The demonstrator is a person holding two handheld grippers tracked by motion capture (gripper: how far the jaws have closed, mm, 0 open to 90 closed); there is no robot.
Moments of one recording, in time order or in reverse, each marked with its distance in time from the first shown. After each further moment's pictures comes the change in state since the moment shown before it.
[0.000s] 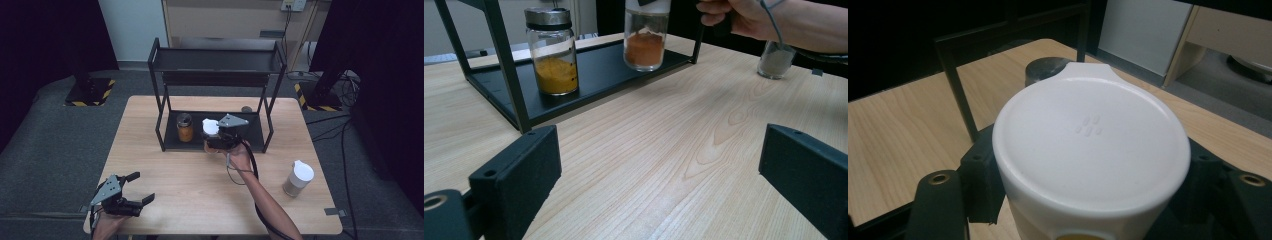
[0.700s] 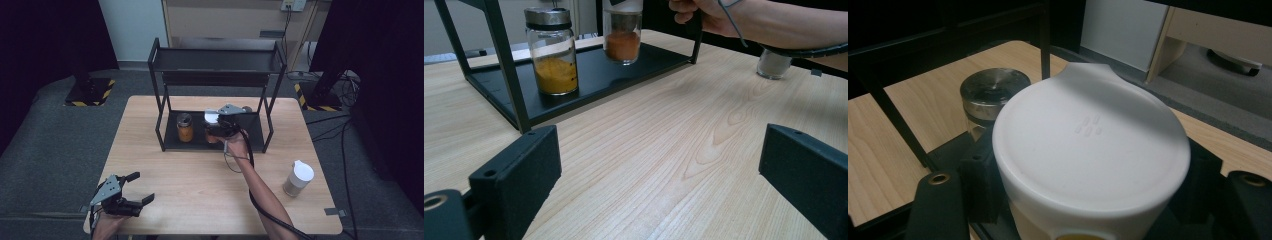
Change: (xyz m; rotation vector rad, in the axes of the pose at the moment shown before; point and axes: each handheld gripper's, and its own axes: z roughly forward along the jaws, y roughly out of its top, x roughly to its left) left arm 0.001 0.000 0.000 0.001 -0.003 -0.002; right arm -0.023 0.006 0.033 0.010 -0.060 0.040
